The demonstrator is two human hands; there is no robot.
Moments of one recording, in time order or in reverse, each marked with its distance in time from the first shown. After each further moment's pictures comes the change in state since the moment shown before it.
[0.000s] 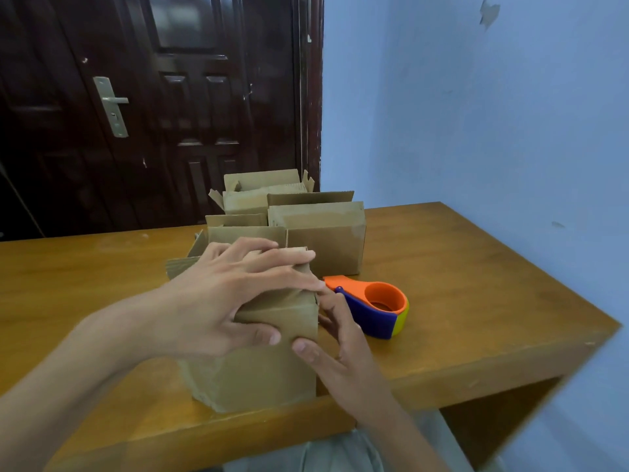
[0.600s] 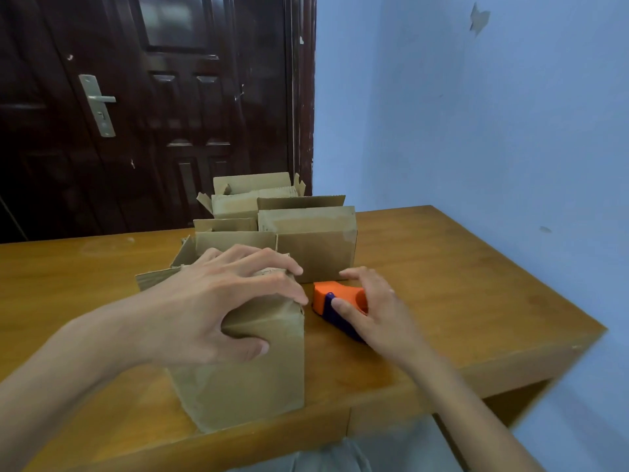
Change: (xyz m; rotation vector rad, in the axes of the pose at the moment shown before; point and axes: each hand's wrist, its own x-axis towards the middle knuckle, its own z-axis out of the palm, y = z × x) left_hand 0.006 -0.005 -0.002 -0.027 0.006 0.055; right_hand 0.047 0.015 -0.086 -0.769 0.003 0.101
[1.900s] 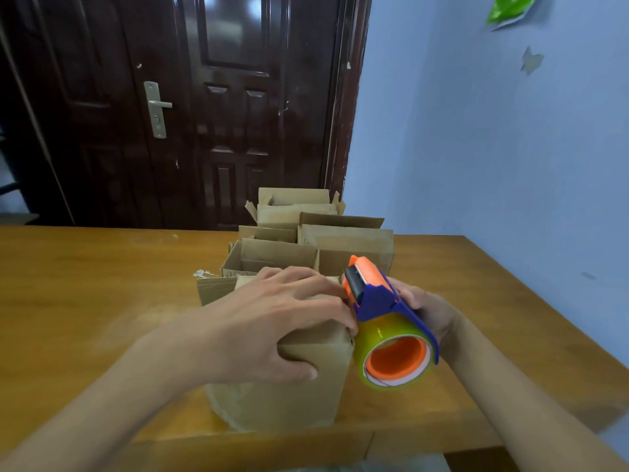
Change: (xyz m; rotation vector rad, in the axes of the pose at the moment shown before) left_hand -0.010 0.020 0.001 0.016 0.040 -0.055; right_hand 0.060 -0.030 -0.033 1.305 -1.126 -0.040
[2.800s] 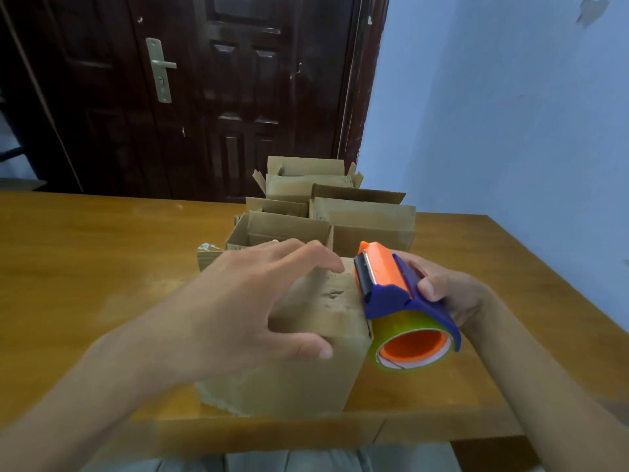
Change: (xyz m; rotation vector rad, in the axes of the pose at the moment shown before) left_hand -0.019 -0.001 -0.002 -0.172 0.182 -0.260; right_hand 0.011 -0.014 -0.002 -0.069 0.009 0.105
